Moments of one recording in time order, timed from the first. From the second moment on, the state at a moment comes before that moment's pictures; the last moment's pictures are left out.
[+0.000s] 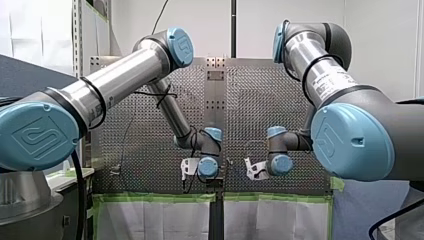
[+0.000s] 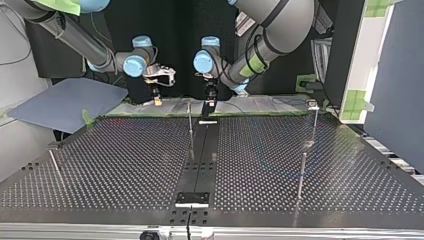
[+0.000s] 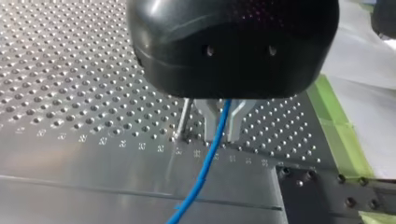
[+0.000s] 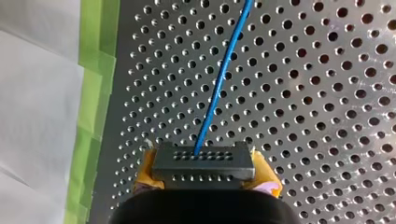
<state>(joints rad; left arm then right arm) -0.63 -2.52 -1.52 -2.47 -2.14 -1.69 1.95 -0.67 1.66 -0.66 1.51 1.33</state>
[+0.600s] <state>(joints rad) -0.60 -2.53 -1.55 -2.47 -2.11 -1.66 1.90 -0.61 1.68 -0.73 1.51 1.32</state>
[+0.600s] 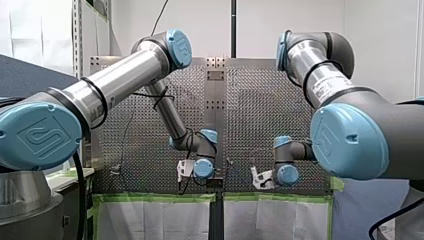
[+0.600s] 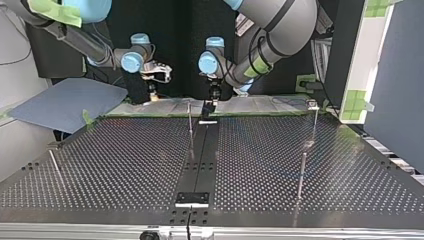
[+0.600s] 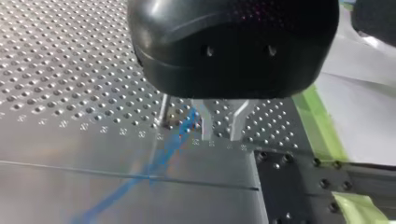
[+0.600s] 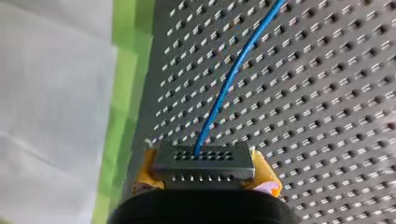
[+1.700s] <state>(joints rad) -0.65 -2.53 -1.56 -2.54 -2.07 -1.53 1.94 -0.60 1.68 -0.62 1.39 1.12</state>
